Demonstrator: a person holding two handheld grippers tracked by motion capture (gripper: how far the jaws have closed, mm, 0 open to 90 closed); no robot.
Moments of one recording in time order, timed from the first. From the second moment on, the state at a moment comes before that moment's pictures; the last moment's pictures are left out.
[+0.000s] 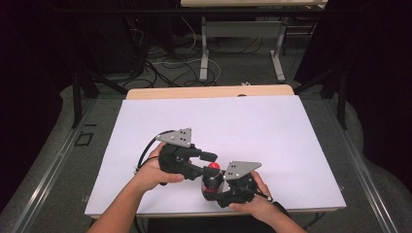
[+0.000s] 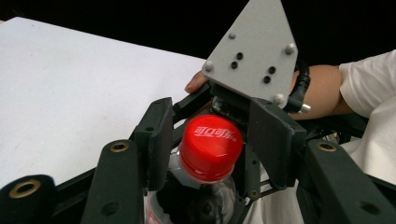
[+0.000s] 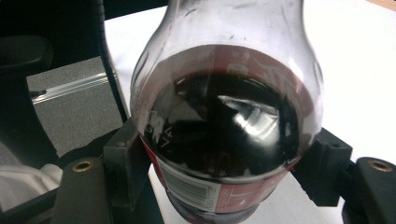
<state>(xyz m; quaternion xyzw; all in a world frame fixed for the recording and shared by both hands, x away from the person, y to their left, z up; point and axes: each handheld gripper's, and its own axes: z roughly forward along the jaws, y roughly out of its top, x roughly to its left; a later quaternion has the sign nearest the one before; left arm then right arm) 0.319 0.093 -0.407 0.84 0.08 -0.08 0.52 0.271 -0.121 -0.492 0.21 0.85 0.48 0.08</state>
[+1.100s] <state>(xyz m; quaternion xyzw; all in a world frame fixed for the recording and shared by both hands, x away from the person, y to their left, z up) 0.275 0.070 -0.406 0.80 0.27 0.10 0.53 0.278 -0.130 -0.492 0.26 0.84 0.47 0.11</state>
